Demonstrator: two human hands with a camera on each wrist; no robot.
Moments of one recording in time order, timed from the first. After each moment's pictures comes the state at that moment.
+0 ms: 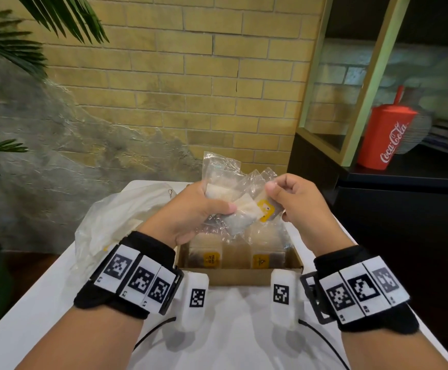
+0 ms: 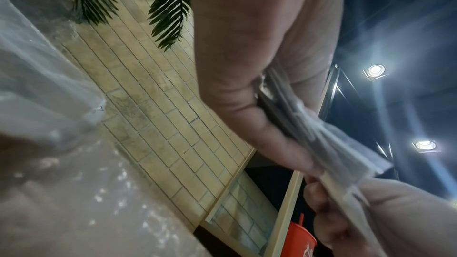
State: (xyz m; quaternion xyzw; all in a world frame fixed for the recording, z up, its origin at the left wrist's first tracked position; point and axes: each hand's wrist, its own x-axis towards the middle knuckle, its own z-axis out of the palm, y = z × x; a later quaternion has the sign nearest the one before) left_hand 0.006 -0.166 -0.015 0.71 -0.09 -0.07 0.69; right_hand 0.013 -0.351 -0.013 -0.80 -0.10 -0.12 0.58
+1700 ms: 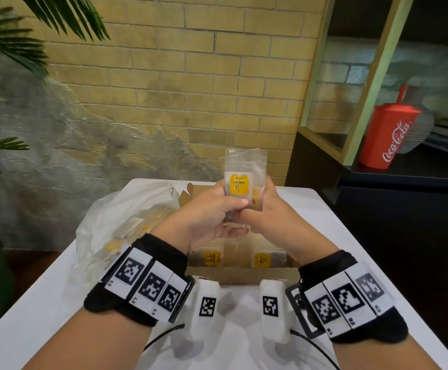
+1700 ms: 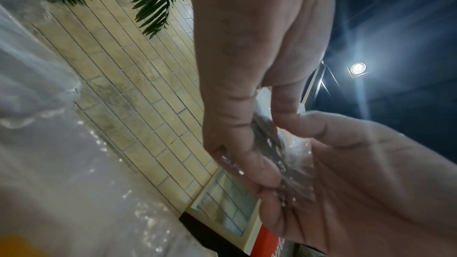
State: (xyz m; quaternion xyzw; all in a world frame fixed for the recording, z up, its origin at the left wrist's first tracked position) left_hand 0.003 -0.188 -0.017 0.66 -0.11 -0.13 0.73; right_hand 0.006 -0.323 -0.023 -0.79 -0.19 0.00 0.58
